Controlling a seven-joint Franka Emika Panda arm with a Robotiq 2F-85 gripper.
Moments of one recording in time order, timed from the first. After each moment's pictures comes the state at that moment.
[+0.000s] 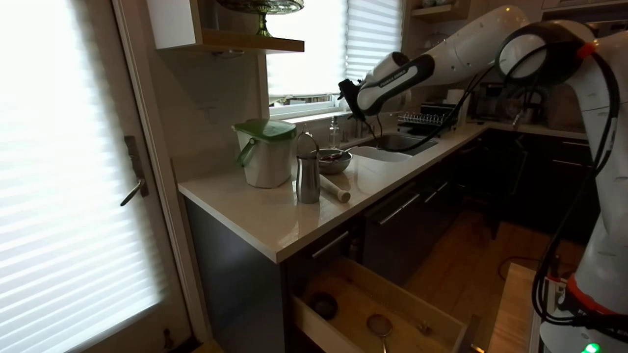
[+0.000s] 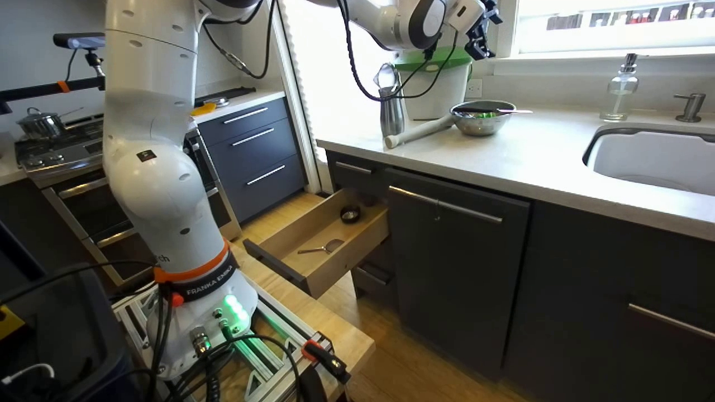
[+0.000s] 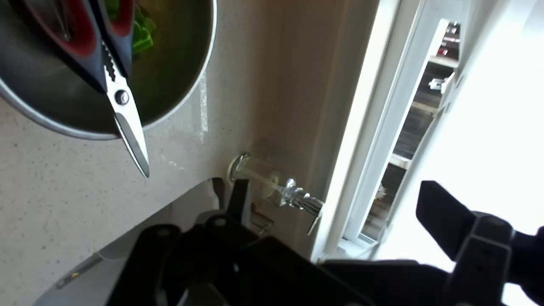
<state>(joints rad) -0.11 0.41 -0.19 -1.65 0.08 3.09 1.29</state>
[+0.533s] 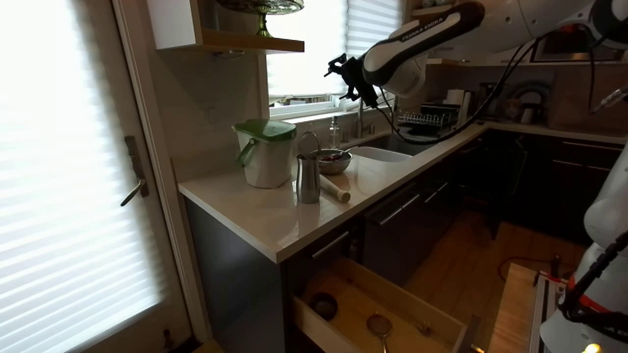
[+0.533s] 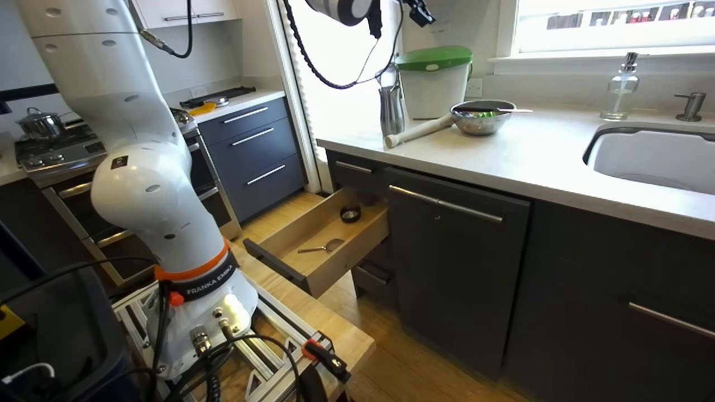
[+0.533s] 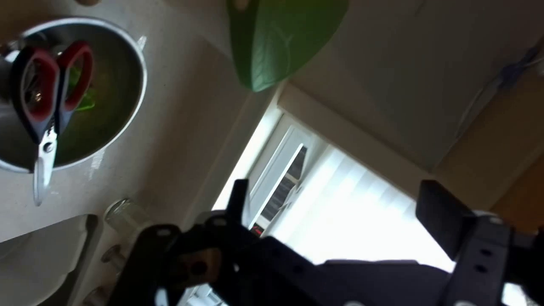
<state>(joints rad) -0.42 0.05 0.39 -1.97 0.36 3.19 0.68</state>
